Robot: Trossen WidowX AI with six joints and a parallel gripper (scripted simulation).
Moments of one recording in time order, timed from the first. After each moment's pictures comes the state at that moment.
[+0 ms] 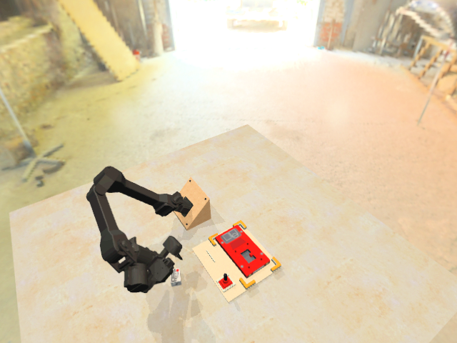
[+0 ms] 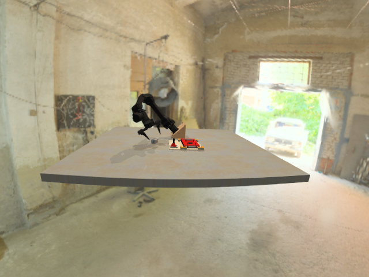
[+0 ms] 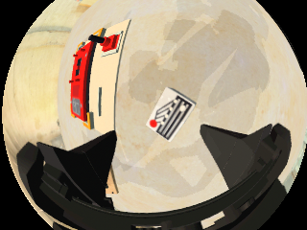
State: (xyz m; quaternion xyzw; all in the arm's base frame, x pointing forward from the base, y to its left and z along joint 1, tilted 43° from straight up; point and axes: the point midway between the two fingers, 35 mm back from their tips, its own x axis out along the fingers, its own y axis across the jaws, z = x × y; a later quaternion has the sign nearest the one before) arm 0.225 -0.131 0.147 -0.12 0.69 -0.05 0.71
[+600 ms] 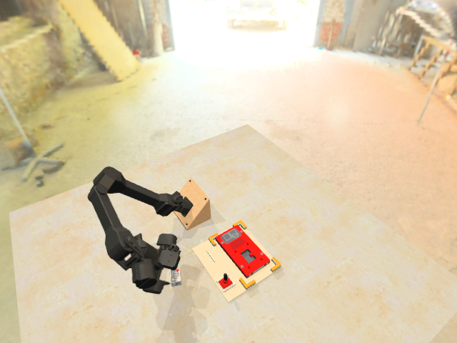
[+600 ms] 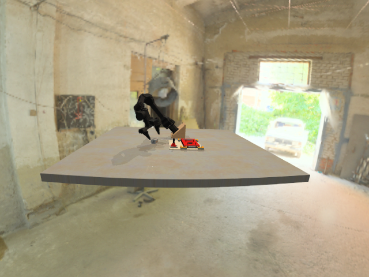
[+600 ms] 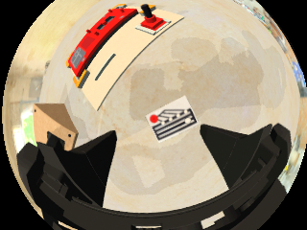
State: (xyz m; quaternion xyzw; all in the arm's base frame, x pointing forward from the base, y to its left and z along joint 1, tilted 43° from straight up) arm 0.226 -0.128 0.148 -0.35 0.70 0.11 0.61
